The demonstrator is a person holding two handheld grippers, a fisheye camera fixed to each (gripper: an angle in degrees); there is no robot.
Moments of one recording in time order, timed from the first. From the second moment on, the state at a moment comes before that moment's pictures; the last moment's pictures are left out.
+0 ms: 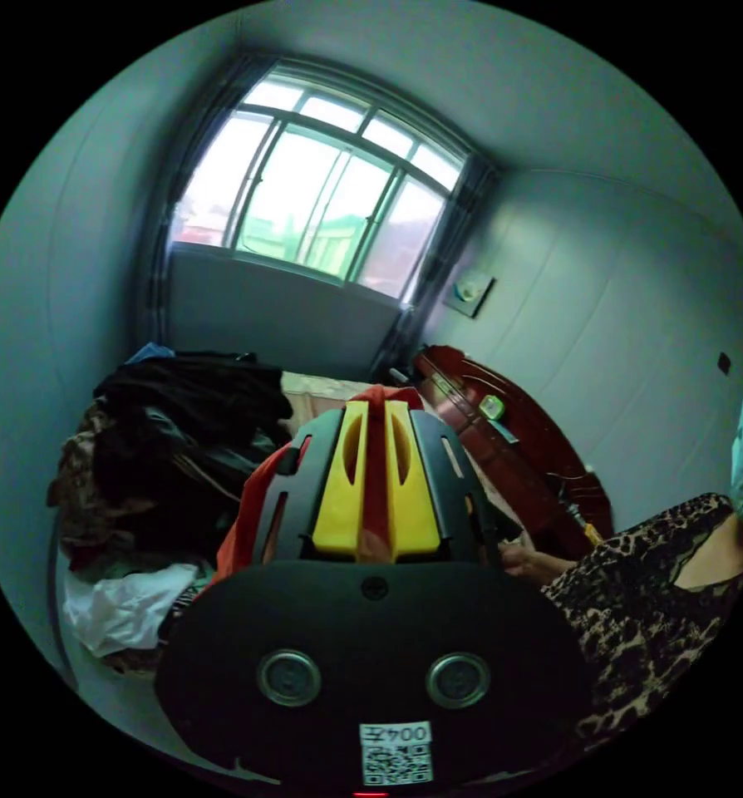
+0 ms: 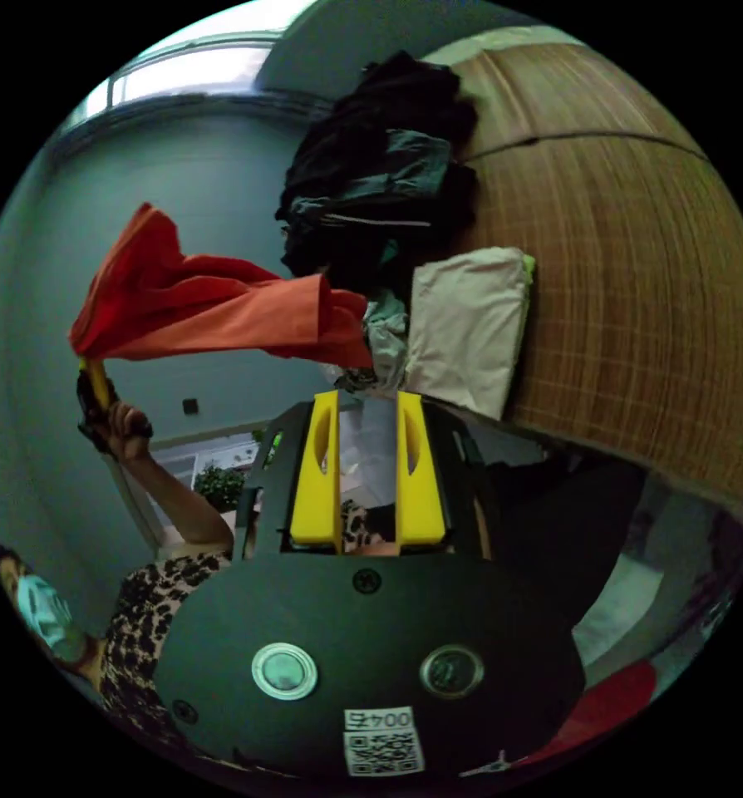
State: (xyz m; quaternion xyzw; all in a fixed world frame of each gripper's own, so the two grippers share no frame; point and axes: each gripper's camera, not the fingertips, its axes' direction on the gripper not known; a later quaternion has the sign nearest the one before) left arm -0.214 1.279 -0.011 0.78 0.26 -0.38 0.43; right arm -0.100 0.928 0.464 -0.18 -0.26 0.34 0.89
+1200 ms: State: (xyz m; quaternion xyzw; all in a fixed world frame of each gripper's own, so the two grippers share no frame) left arm -0.138 0.962 -0.237 0.78 0.31 -0.17 0.51; right arm -0.174 0.996 0.211 0.15 0.08 0.14 0.98
